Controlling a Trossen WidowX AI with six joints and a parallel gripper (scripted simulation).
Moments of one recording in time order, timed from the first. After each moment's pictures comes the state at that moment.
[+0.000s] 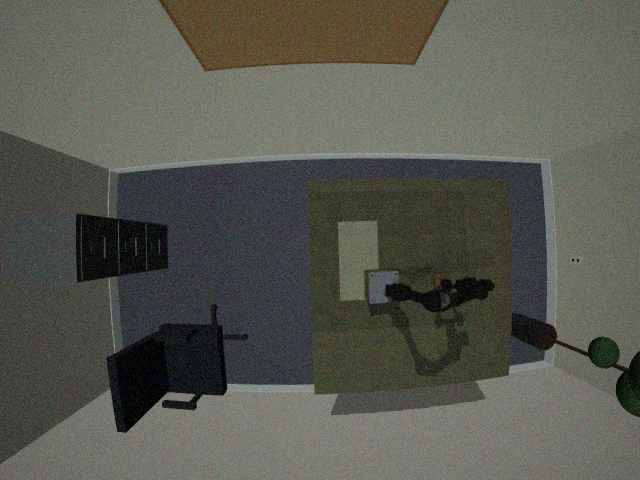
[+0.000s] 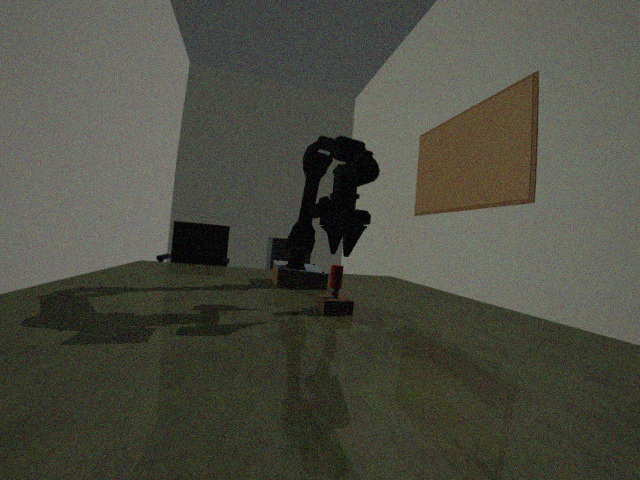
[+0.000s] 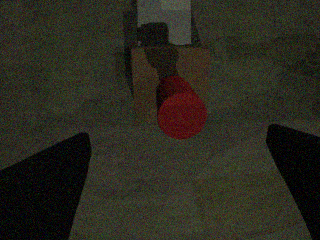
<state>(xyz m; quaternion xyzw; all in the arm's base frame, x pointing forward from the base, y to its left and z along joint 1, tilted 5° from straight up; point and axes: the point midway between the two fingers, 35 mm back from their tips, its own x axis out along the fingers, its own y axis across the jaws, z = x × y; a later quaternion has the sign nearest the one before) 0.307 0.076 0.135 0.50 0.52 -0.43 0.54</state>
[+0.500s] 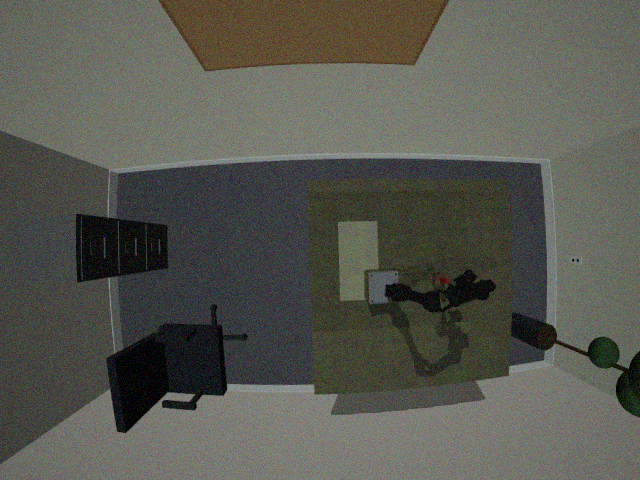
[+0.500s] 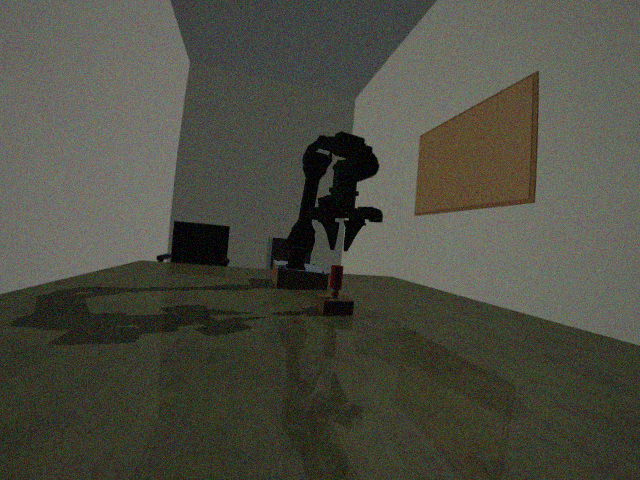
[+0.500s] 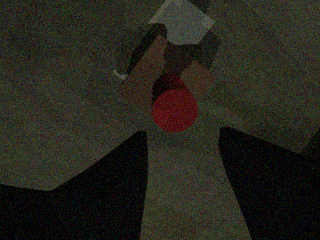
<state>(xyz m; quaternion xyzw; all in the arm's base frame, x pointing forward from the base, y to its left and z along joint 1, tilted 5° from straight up) 0.304 0.074 0.147 0.30 0.63 -0.24 0.67</state>
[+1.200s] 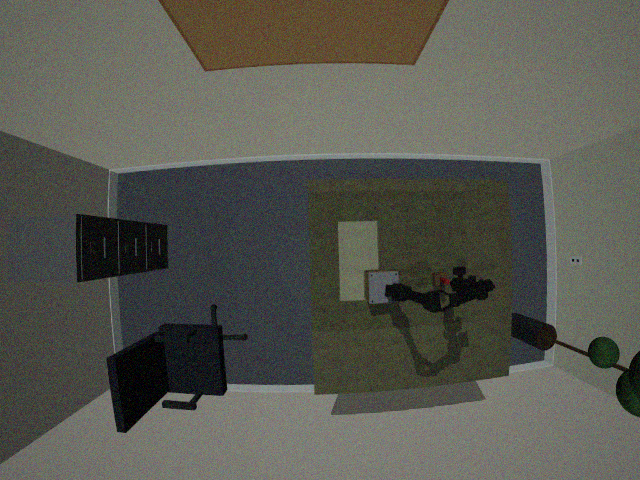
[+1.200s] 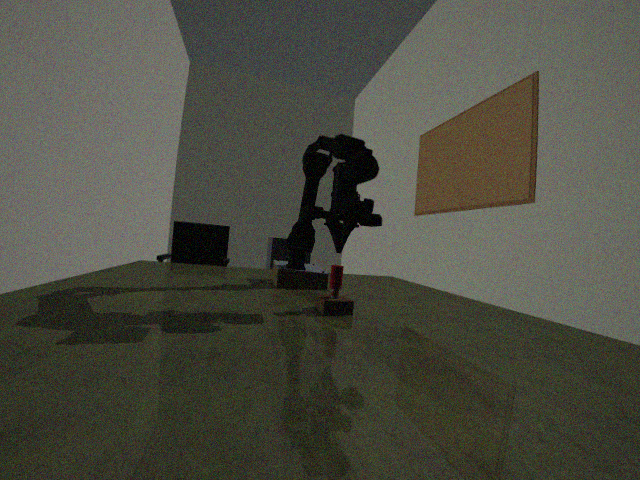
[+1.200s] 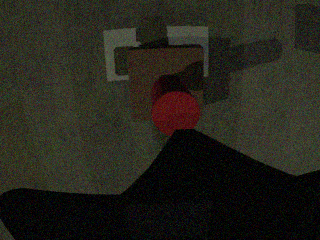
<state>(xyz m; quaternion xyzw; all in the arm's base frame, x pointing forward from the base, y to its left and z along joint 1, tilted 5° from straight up) 0.304 0.075 0.141 -0.02 0.67 0.06 0.74</state>
